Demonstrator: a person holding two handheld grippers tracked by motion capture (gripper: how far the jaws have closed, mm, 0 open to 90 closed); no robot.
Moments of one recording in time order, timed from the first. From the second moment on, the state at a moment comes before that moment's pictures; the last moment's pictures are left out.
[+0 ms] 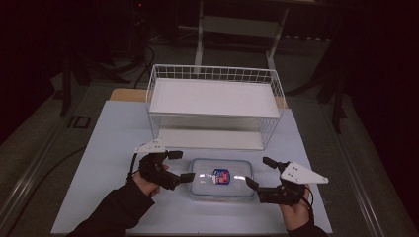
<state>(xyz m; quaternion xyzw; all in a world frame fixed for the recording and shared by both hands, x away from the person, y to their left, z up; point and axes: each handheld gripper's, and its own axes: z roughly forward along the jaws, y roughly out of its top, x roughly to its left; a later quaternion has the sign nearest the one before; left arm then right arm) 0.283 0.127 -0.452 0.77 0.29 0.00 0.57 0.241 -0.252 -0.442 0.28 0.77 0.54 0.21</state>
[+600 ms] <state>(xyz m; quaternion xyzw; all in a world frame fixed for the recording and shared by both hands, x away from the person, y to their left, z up) 0.314 0.122 -0.486 0.75 0.42 -0.11 0.50 0.270 -0.259 -0.450 0.36 0.76 0.52 0.14</state>
